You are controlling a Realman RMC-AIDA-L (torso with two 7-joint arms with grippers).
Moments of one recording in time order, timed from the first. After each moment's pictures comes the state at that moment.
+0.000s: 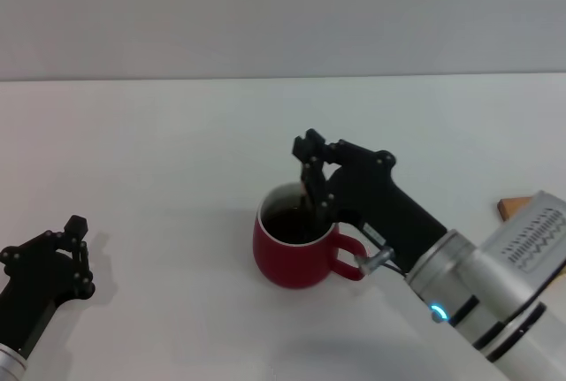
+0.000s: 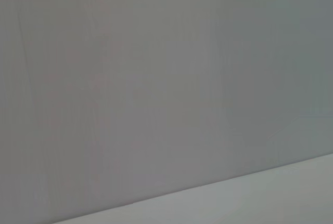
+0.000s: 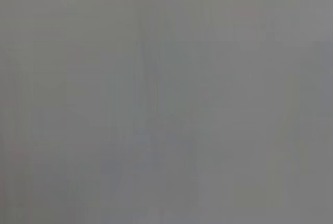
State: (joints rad) left arm -0.18 -2.07 -0.57 -0.20 2.31 1.29 -0.01; right arm 0.39 2.05 0.48 0.70 -2.39 -1.02 0.06
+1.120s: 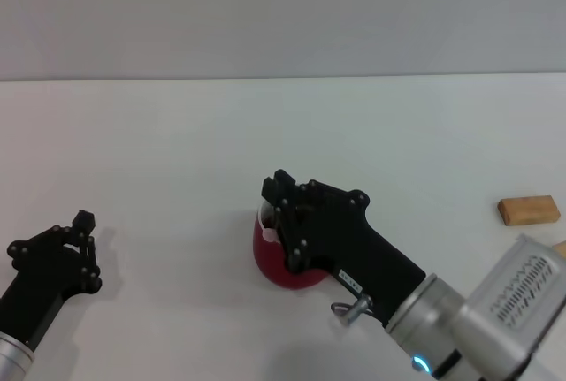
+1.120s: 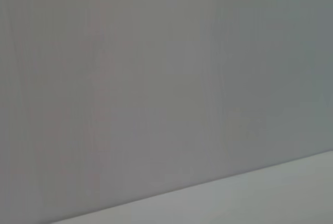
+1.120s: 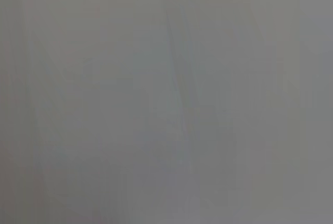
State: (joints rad) left arm -0.20 -2.07 -0.57 -0.20 2.31 1.26 -0.01; right arm 0.30 2.06 0.44 0.78 -2.49 -1.03 0.05
